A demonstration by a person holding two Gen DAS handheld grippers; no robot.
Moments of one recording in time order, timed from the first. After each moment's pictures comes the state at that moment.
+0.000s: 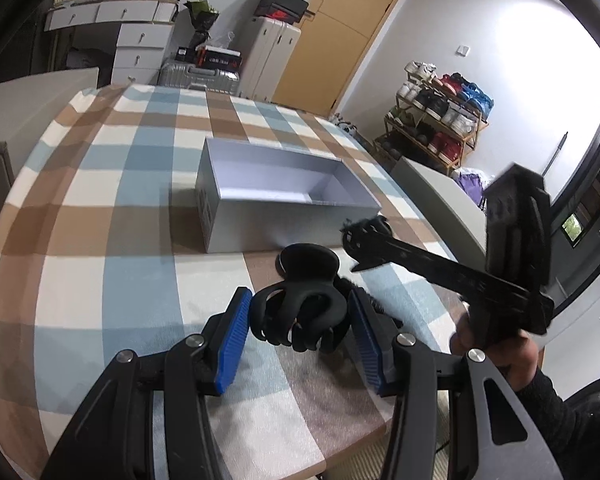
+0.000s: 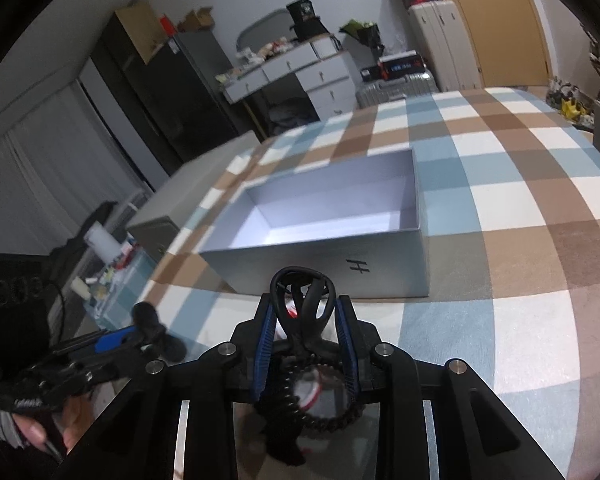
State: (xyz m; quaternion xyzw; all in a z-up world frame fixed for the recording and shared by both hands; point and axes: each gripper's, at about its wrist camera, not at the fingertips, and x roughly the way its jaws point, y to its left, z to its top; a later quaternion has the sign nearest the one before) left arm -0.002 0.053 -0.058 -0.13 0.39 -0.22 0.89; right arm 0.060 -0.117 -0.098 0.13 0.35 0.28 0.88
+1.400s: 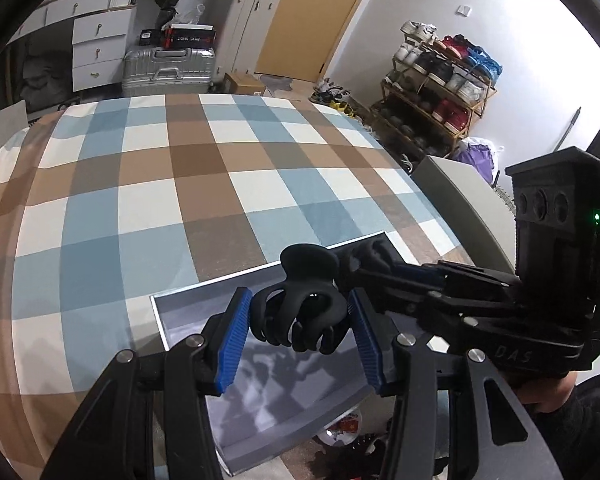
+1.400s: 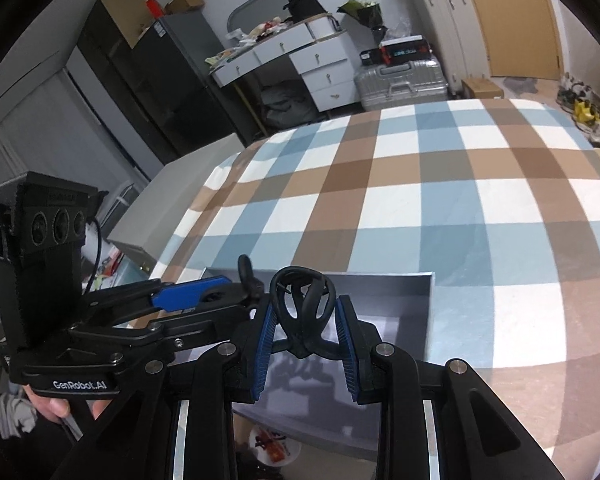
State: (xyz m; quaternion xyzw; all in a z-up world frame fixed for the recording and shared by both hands) left arm 0.138 0.023 -0.053 -0.07 0.45 -0.25 0.85; right arm 0.177 -0.092 -0.082 0.11 0.42 0.28 0.86
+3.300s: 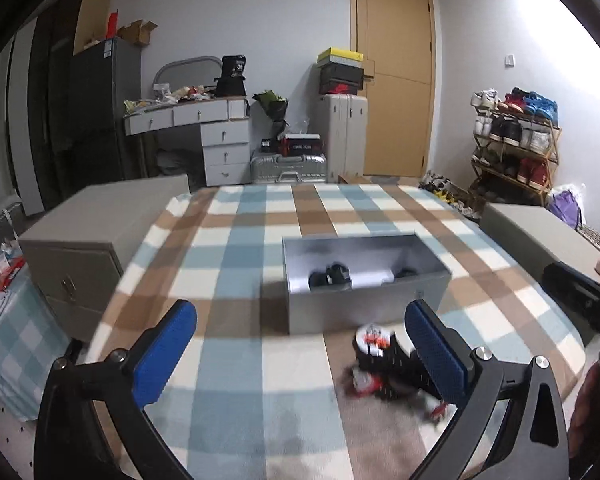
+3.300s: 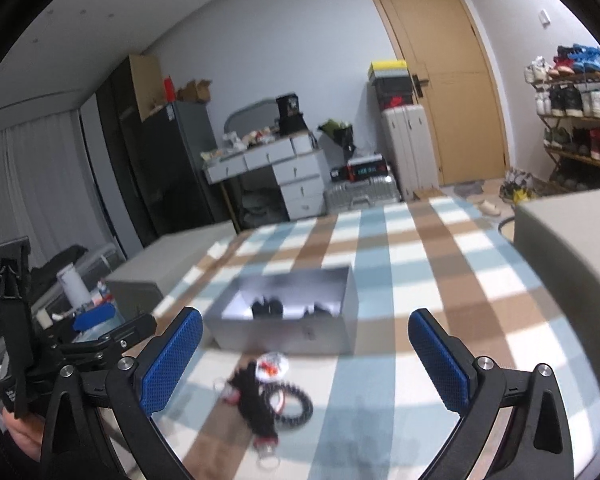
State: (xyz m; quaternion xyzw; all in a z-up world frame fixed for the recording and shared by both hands) left arm -0.016 0.023 -0.048 -0.01 0.26 -0.02 0.97; right arm -0.010 -0.151 -0.059 0.09 0.22 0.19 0.95
